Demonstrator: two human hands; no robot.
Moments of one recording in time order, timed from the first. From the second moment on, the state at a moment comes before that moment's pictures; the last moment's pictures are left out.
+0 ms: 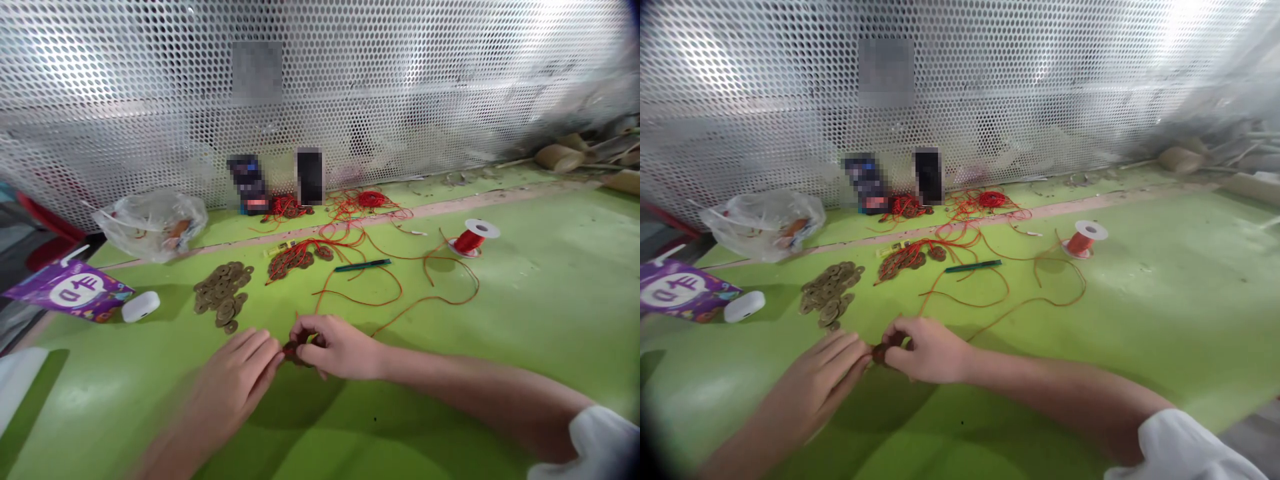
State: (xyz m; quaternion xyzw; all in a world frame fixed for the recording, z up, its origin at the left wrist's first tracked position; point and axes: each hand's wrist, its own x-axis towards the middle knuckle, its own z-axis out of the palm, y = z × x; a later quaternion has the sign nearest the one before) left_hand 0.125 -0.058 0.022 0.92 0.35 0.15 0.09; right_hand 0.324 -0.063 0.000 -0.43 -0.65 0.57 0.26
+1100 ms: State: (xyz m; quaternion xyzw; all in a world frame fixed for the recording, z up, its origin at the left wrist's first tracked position) left_hand 0.119 -0.060 0.008 0.74 0.54 0.23 0.33; right_hand 0.343 -0.043 -0.003 -0.40 -0.72 0.50 0.28
